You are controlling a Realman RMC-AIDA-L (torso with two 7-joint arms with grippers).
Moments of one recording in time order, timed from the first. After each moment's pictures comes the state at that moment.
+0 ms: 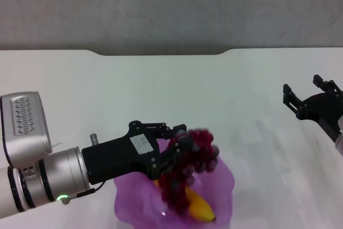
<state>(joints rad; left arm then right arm) -0.39 -2.05 1.56 0.59 1.01 1.30 -0.96 0.52 2.01 0.60 0.25 -2.11 -0.89 0.03</state>
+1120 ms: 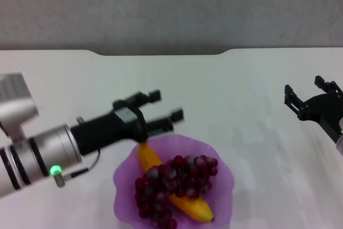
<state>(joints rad) -0.43 -2.03 1.53 0.55 0.91 1.21 -1.14 0.52 2.01 0.60 0.25 -2.10 -0.89 0.03</state>
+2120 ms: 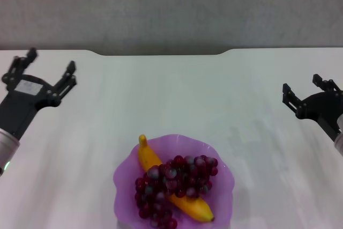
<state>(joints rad) -0.32 -2.06 1.68 0.41 0.01 1.12 -0.15 0.53 2.01 0.60 0.25 -2.11 -0.89 0.03</state>
